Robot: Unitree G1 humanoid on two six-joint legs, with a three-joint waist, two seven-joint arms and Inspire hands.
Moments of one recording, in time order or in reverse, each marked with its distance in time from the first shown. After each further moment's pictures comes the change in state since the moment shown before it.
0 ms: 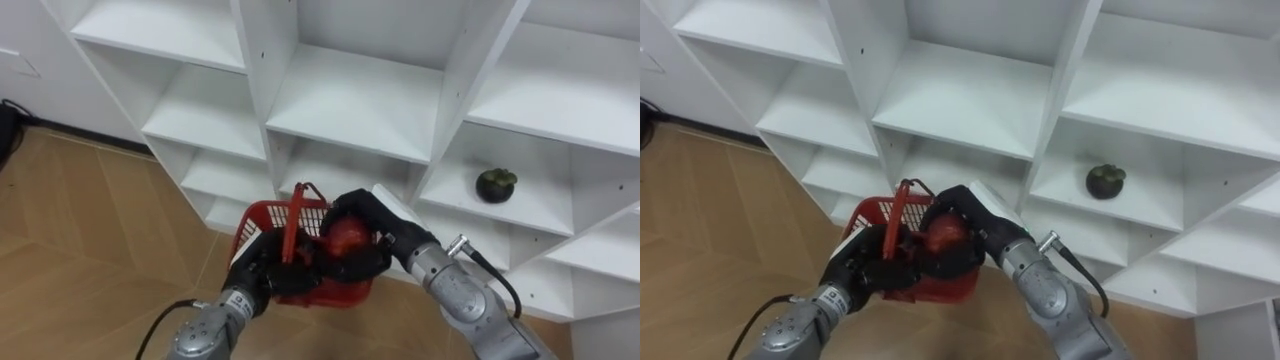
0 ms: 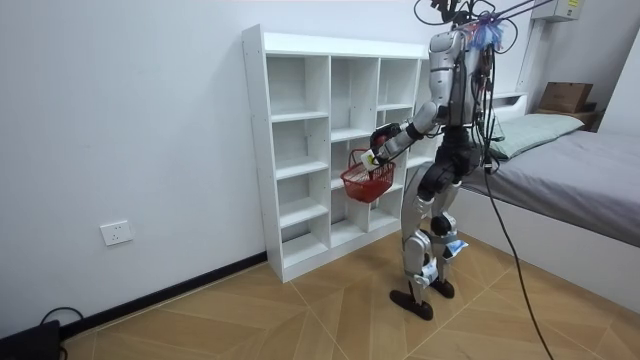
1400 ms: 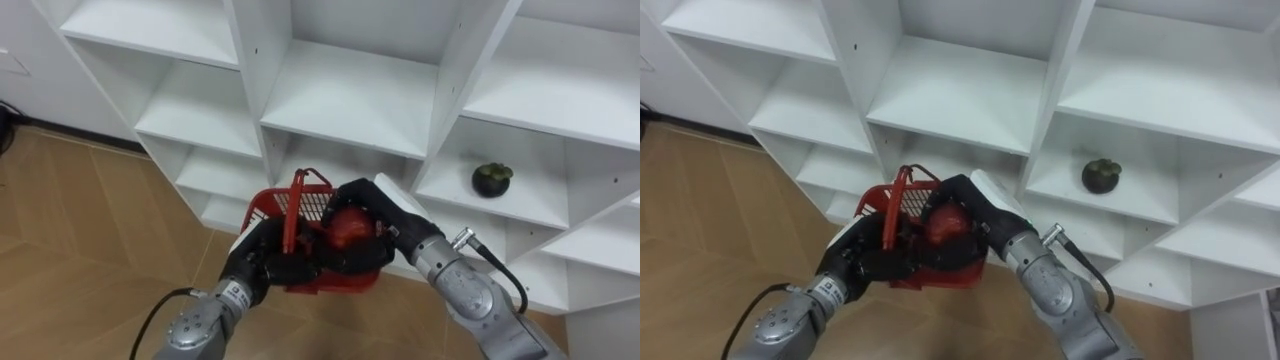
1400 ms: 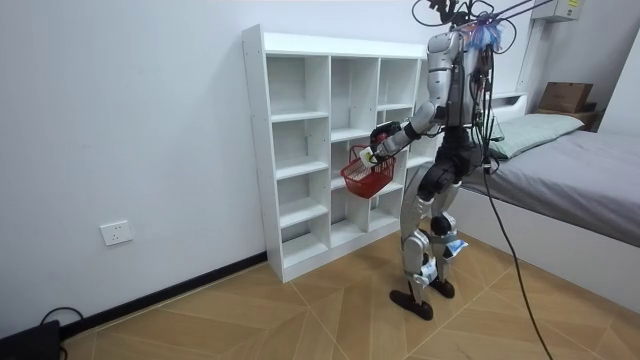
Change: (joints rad) left arm 0.000 0.037 -0.001 -0.081 0.001 0.003 -0.031; right arm 0.000 -0.032 -0.001 -0.047 -0.010 -0.042 -0.004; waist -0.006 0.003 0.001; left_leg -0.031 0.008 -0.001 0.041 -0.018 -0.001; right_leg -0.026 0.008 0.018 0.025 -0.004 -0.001
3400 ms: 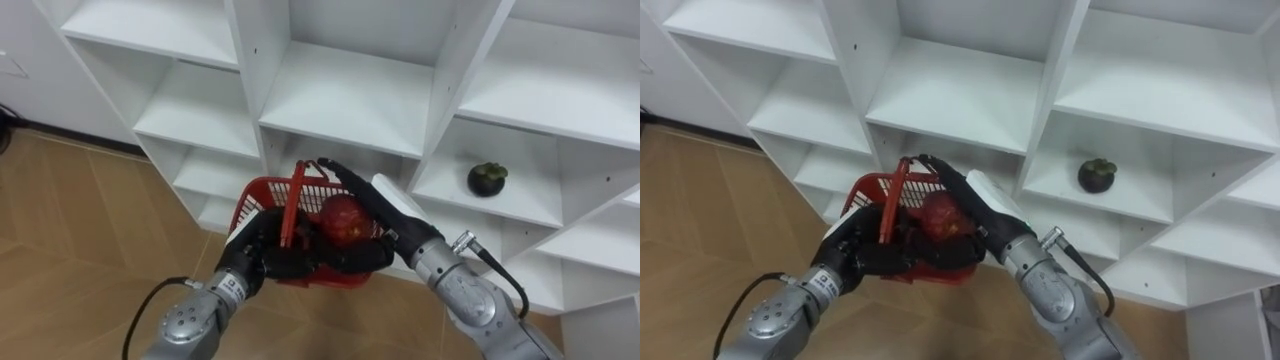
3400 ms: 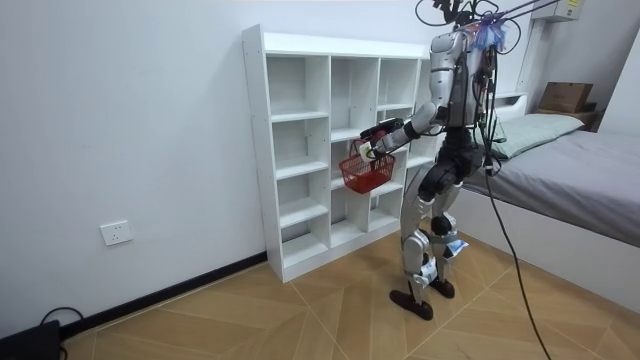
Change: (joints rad) left arm 0.000 0.026 0.006 -0.046 0.067 0.001 -0.001; right arm 0.034 -0.011 0.002 -0.046 -0.031 -0.029 -0.001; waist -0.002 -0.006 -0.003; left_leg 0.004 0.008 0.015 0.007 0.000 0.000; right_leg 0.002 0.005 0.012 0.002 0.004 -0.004
